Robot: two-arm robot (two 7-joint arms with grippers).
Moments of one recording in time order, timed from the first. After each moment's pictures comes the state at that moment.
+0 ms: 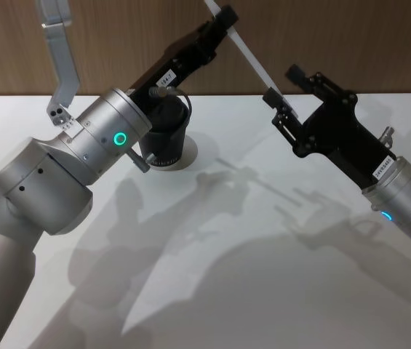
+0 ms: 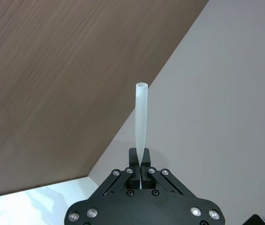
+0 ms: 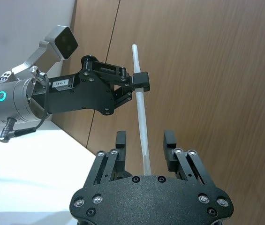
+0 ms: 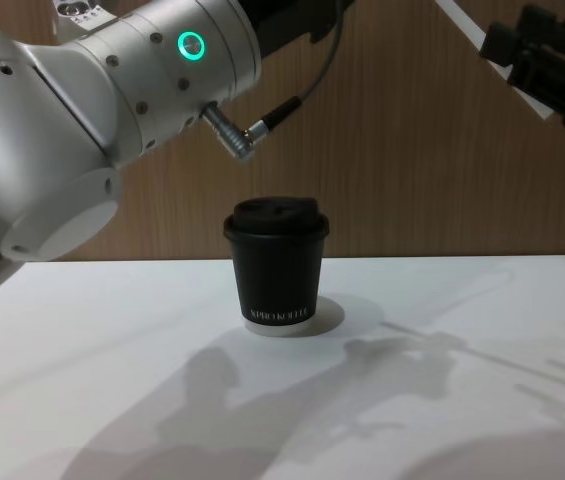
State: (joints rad) left arm -0.48 0.13 0.41 -1.51 -1.07 0.18 -0.47; right arm 0.22 0.42 -0.23 -1.55 0.45 -0.44 0.65
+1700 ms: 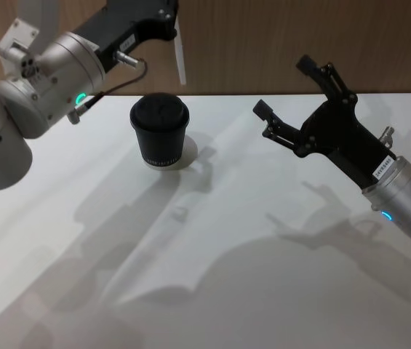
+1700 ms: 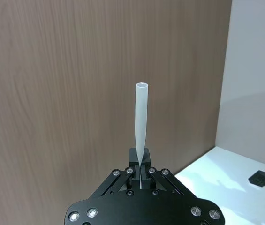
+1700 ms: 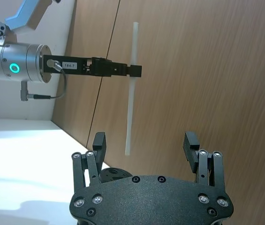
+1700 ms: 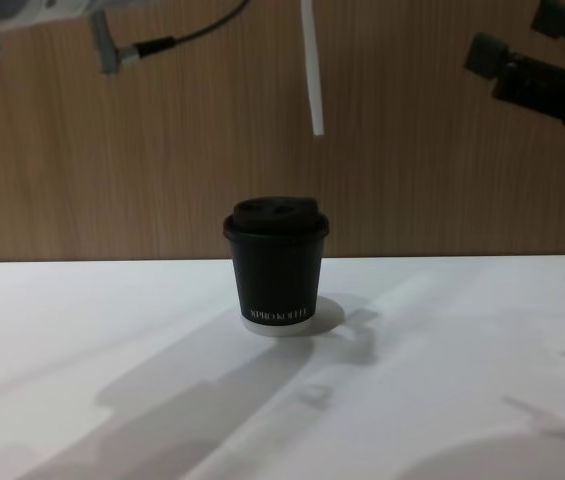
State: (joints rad) left arm -0.58 0.35 0.48 -1.70 -0.55 0.19 -0.16; right arm 0.22 0.42 -0.23 -1.55 0.45 -0.44 0.65
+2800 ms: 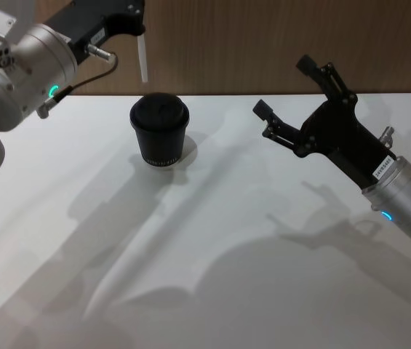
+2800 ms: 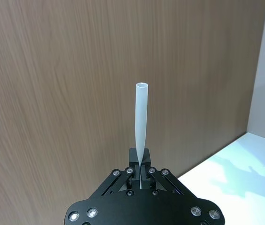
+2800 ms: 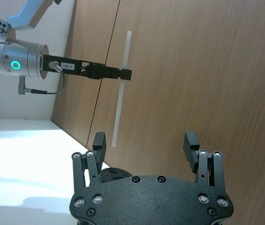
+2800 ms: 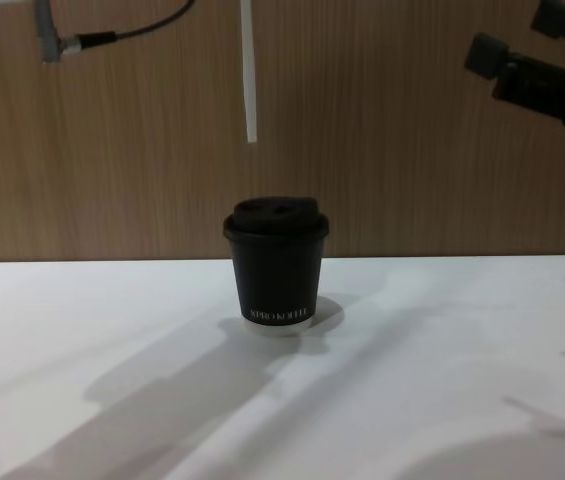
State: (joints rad) left arm -0.57 0.38 0.44 -1.73 -0.50 0.28 -0.11; right arm 0.22 0.42 -0.23 -1.55 0.45 -0.44 0.65
